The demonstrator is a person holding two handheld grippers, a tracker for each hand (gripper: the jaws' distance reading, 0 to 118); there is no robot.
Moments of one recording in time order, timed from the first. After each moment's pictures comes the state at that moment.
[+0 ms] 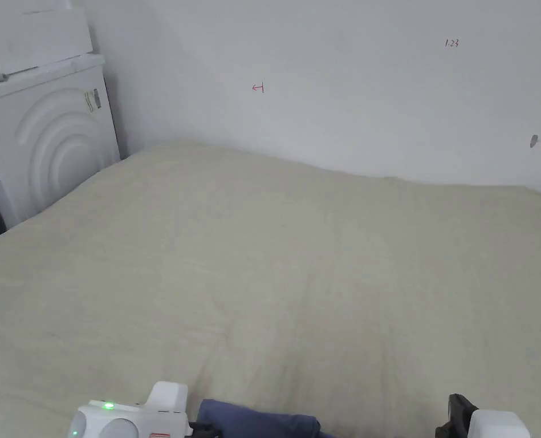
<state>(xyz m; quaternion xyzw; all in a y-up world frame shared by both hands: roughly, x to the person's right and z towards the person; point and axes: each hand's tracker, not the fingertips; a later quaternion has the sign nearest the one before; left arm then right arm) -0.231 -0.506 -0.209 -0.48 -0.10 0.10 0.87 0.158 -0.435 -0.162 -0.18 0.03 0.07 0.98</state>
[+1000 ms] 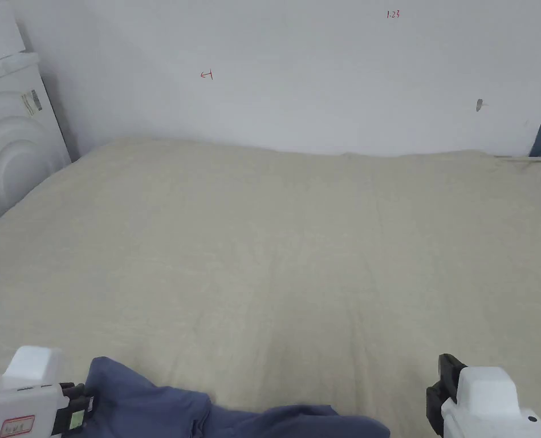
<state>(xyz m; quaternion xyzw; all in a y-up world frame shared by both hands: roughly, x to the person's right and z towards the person) -0.299 -0.386 -0.170 -0.44 -0.03 0.01 0.90 0.184 -0.432 -0.162 -0.17 0.00 0.06 0.98</state>
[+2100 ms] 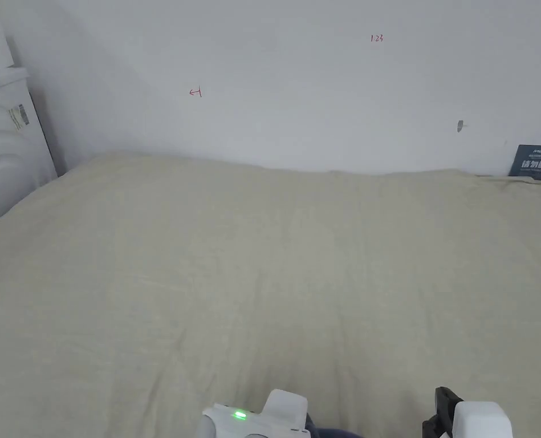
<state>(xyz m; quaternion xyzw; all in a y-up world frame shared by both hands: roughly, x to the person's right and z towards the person) -0.037 -0.448 -0.207 -0.49 -0.22 0.03 0.84 0.198 -0.442 -0.149 -0.18 -0.01 0.06 0.98</state>
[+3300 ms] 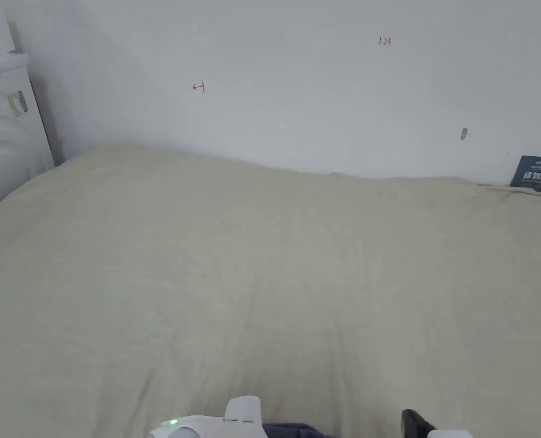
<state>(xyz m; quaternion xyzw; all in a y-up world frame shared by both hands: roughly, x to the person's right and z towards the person) -0.093 -0.505 -0.242 -0.47 -0.28 0.29 0.79 0.173 -0.449 -0.140 -0.19 0.04 0.04 0.98</state>
